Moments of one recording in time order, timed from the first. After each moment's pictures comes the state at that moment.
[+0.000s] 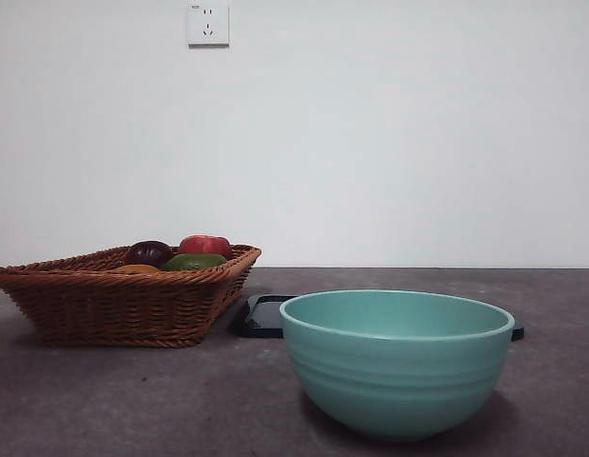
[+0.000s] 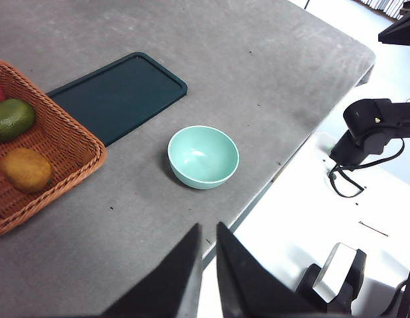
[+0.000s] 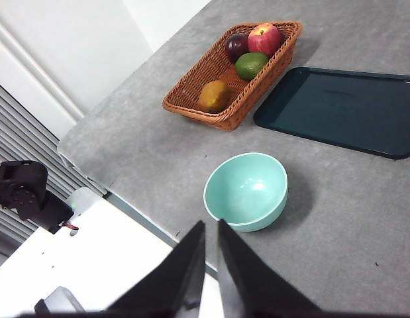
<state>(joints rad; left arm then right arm) -0.55 0.59 1.39 -1.38 0.39 0.06 0.72 0.18 1.00 -1.20 -0.16 0.41</state>
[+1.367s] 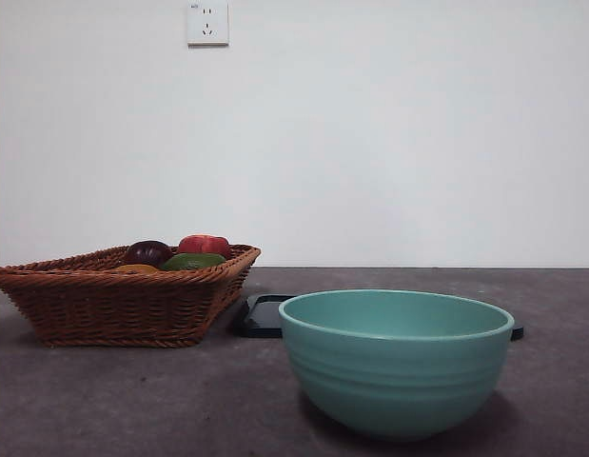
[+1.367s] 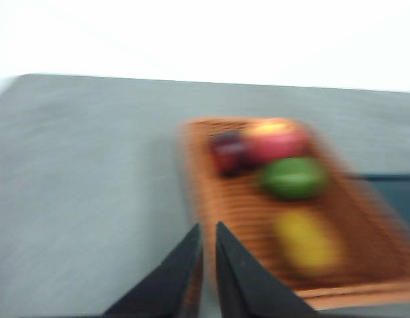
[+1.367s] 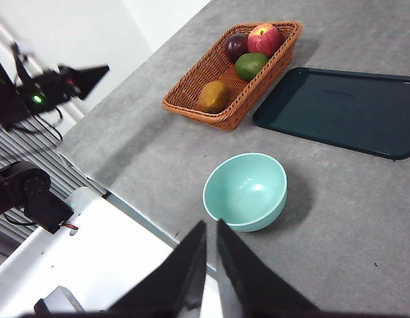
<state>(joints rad) 0.05 0.32 0.26 -0.15 0.15 -0.07 0.72 0.18 1.00 -1.20 -0.16 0.41</state>
